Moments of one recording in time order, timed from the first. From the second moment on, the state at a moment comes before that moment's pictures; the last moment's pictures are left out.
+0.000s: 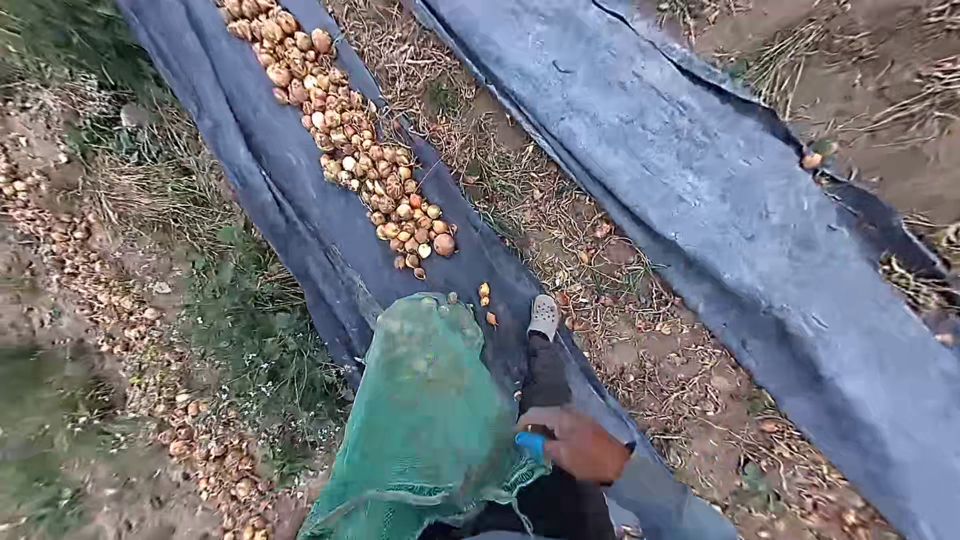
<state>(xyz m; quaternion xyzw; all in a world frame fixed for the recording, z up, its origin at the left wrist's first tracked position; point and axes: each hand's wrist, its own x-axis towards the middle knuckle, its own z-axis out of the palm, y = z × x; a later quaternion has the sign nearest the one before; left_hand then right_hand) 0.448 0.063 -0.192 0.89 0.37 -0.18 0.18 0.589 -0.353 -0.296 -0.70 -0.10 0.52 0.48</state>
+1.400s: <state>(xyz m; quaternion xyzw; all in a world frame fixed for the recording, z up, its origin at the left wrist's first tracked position) 0.803 0.302 -0.714 0.85 0.31 -0.28 0.32 0.751 -0.099 -0.938 -0.81 0.35 0.43 0.17</state>
